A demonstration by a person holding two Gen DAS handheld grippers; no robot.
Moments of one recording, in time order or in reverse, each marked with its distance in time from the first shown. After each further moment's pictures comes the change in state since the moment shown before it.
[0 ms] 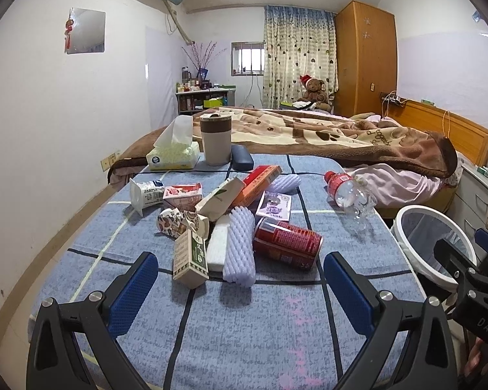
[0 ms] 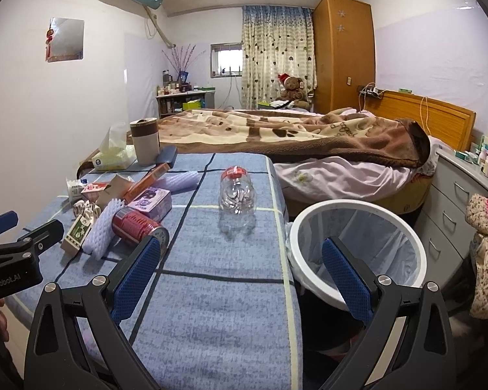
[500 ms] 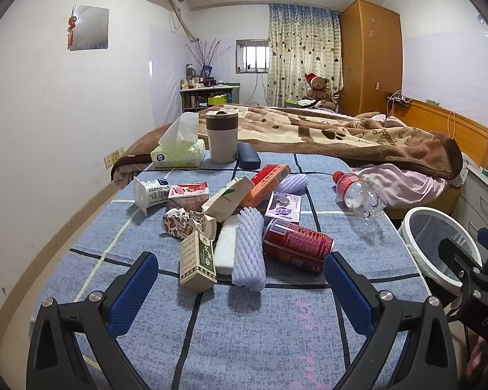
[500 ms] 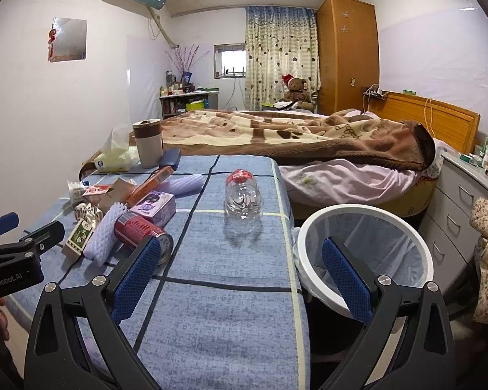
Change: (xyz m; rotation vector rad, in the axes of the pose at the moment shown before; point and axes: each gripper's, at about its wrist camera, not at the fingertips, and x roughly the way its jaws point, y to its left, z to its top) left arm 0.010 0.008 0.002 -0.009 0.015 0.015; right arm 0.009 0.006 0.002 -0.009 0.004 0.014
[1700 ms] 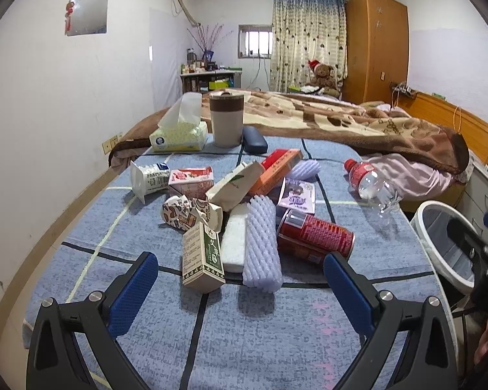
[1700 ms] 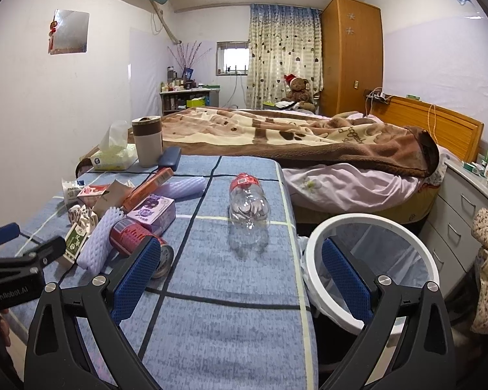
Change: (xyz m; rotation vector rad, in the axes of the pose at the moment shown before) left arm 0.036 0.011 0.002 -0.006 0.079 -0.002; right arm 0.024 0.013 0.015 -0.034 0.003 0.002
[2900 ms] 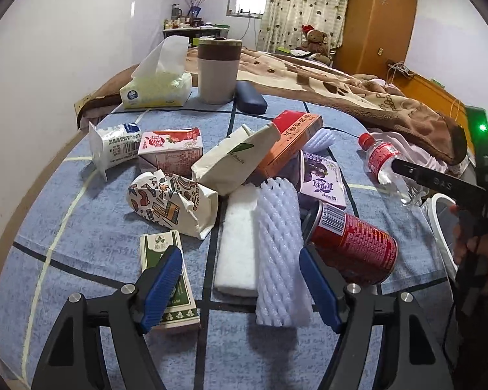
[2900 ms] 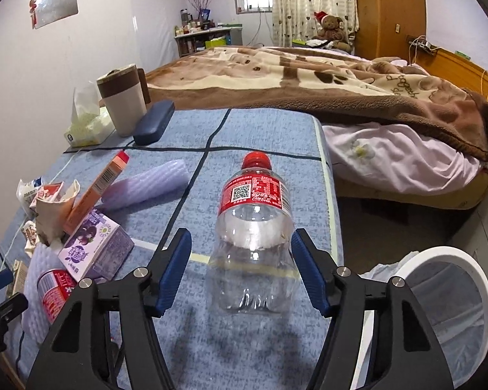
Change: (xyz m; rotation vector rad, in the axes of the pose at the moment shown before) left arm 0.087 0.027 0.017 -0.037 0.192 -0.113; right arm 0.164 -0.022 0.038 0.010 0.322 0.148
